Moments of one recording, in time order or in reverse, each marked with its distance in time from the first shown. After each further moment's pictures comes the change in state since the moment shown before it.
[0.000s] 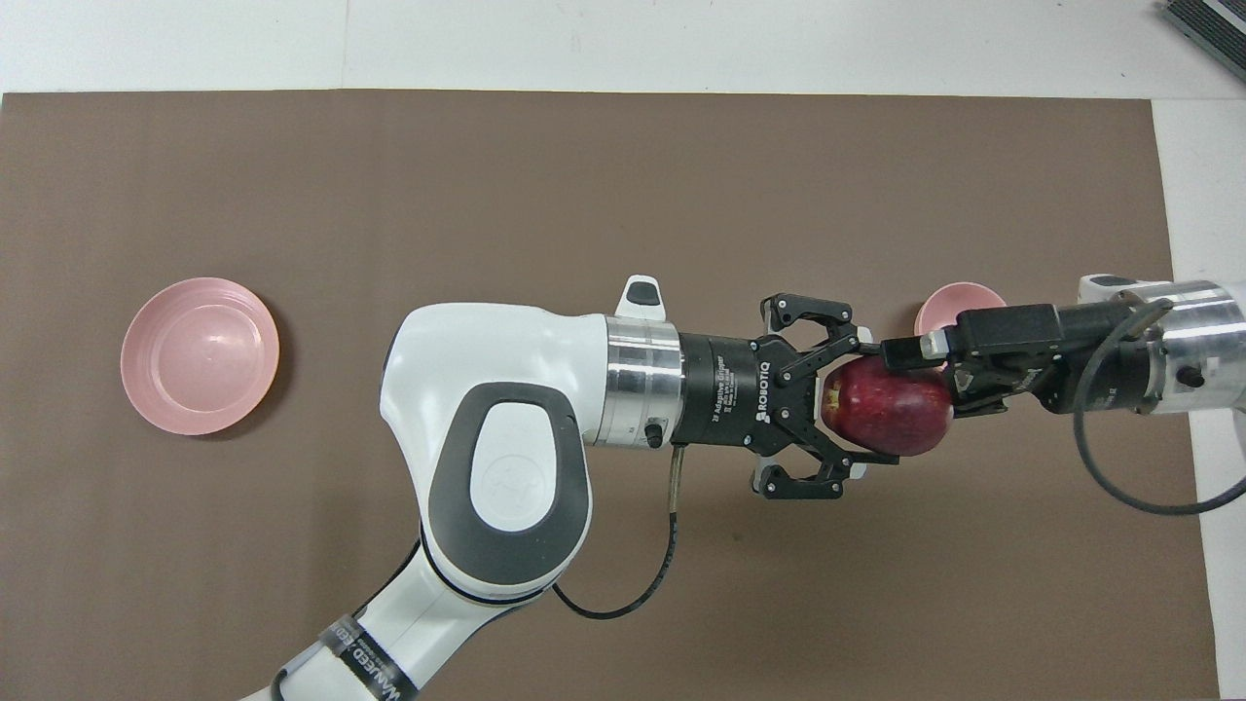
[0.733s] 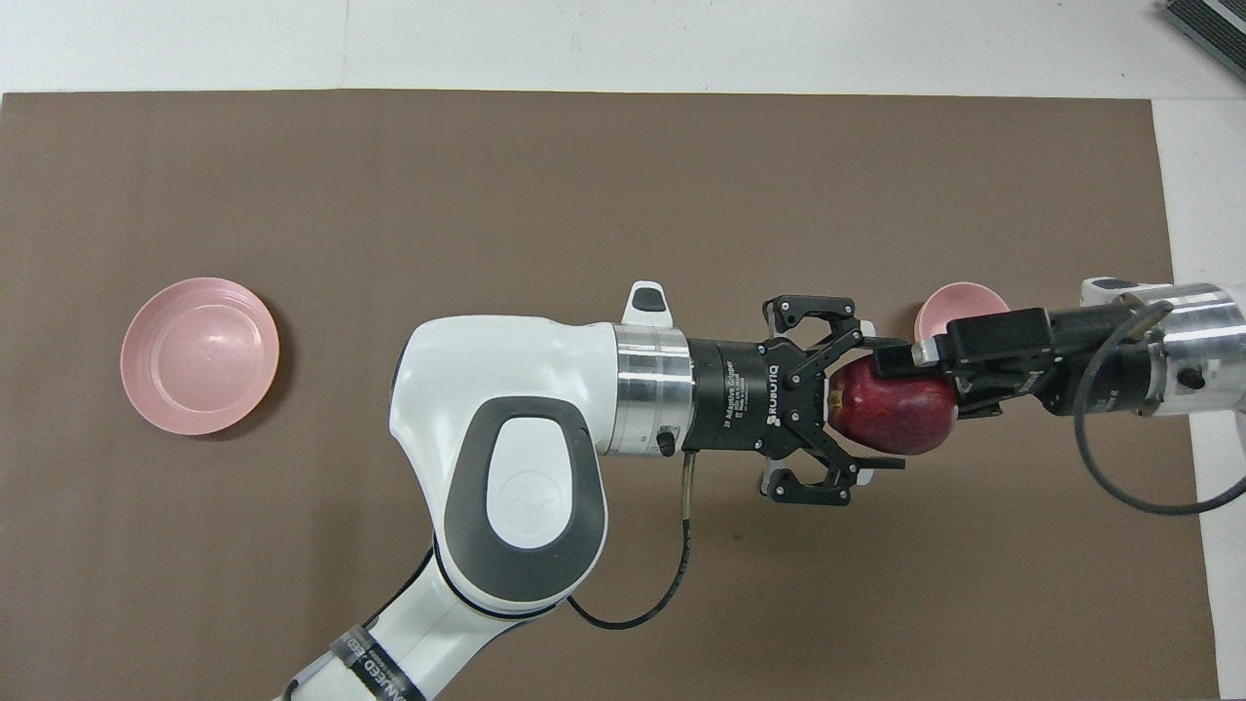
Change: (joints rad) left arm -0.022 -0.003 0.000 0.001 -0.007 0.050 -0.004; right arm -0.001 0.000 -0.004 -0.005 -0.013 0.000 0.001
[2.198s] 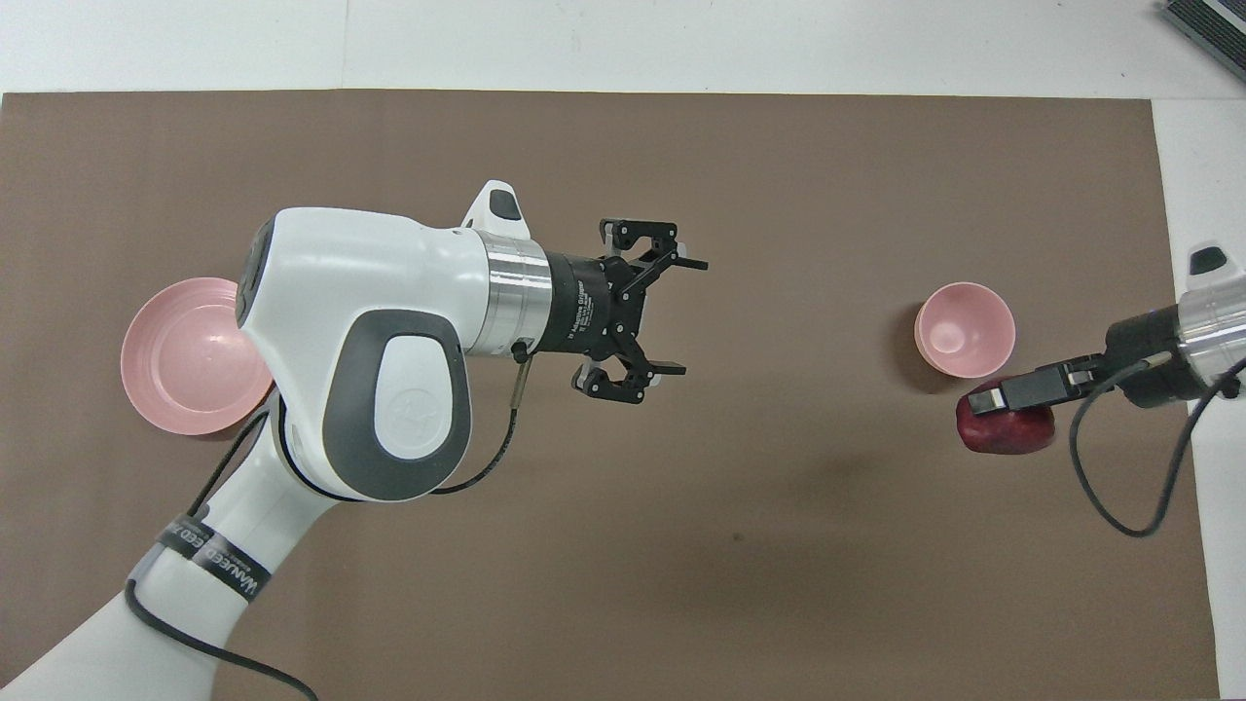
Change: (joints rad) left arm 0.192 0.001 0.032 -0.032 0.634 -0.075 -0.023; right arm -0.057 0.069 0.003 0.105 -0.845 0.182 -0.336
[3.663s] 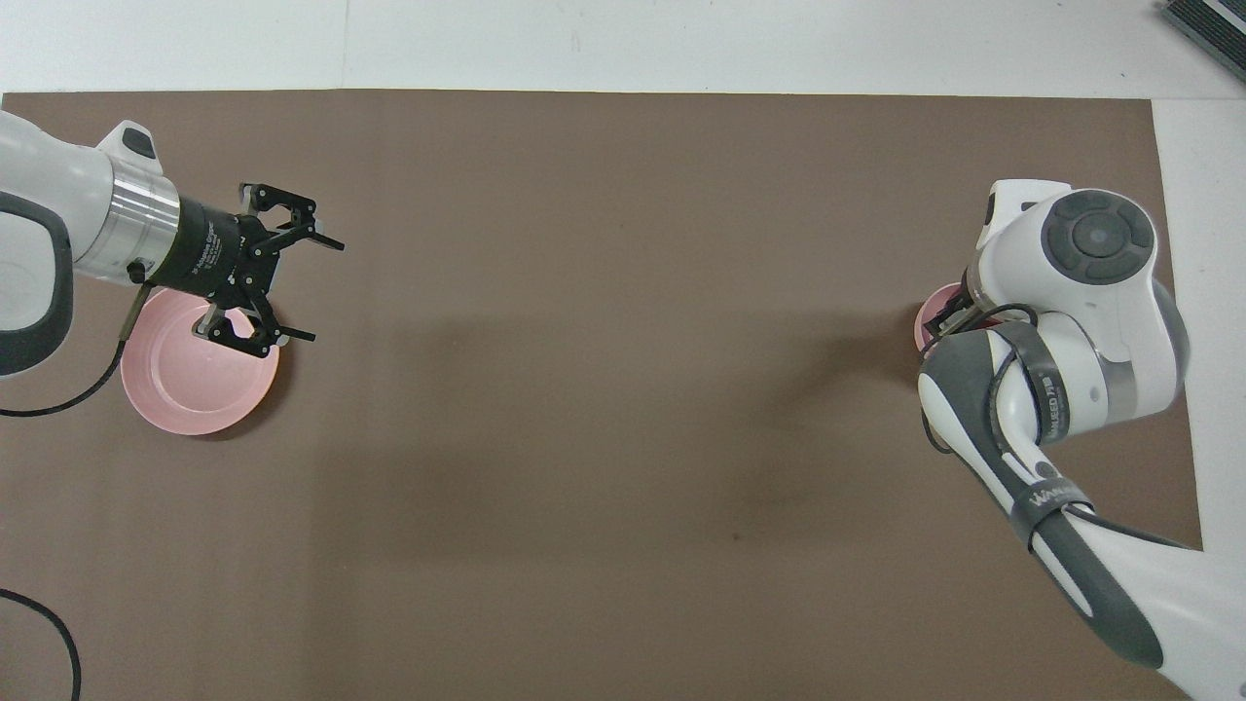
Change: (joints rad) left arm 0.464 -0.006 0.014 0.048 0.523 -0.426 0.009; right arm 0.200 0.250 0.010 0.000 -0.761 0.543 0.092
